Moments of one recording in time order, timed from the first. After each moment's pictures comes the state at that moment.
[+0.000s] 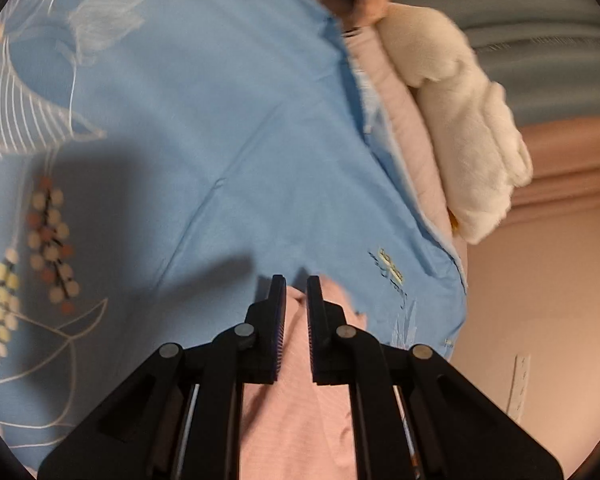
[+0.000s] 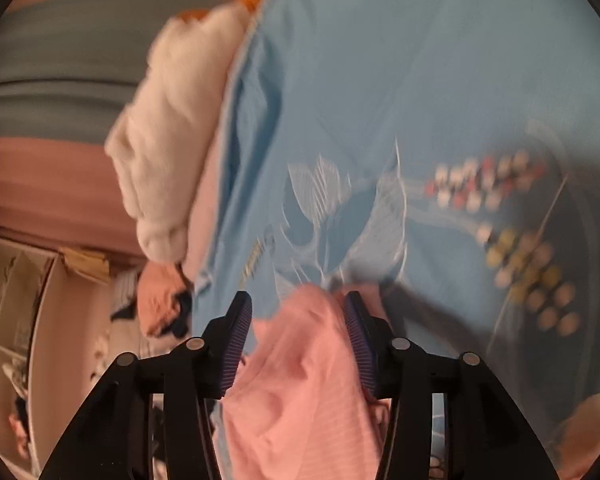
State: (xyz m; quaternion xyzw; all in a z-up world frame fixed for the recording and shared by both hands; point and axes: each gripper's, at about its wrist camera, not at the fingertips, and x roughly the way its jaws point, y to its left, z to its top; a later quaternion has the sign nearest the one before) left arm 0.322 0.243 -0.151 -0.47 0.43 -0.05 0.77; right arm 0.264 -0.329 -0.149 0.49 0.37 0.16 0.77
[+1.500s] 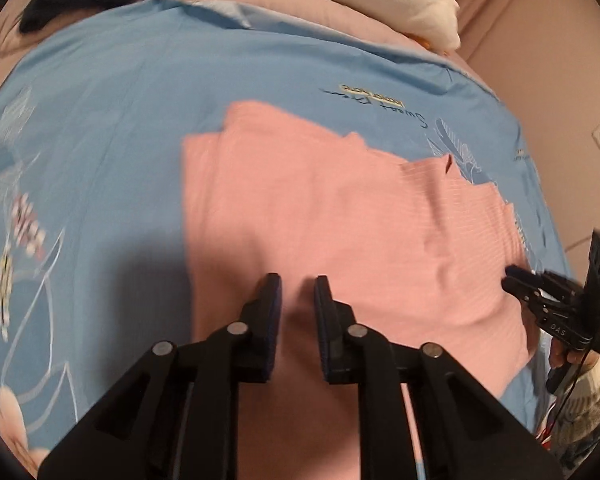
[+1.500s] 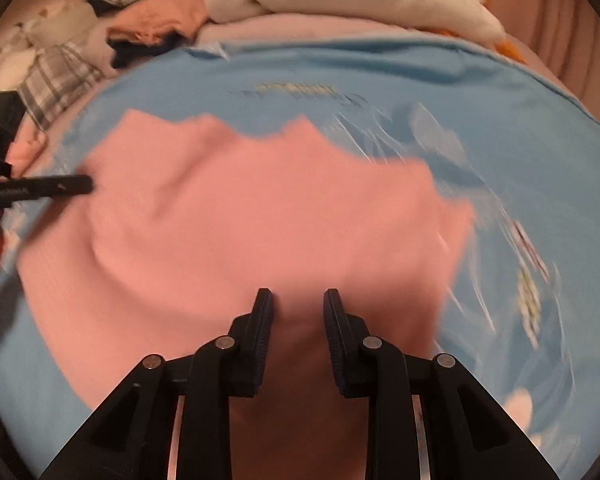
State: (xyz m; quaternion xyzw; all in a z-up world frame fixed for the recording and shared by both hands) left arm 0.263 0.117 -0.172 -0.13 0.48 -0.12 0.86; right arm 0.200 -0.201 -0.143 -0.06 0.44 0.19 0.87
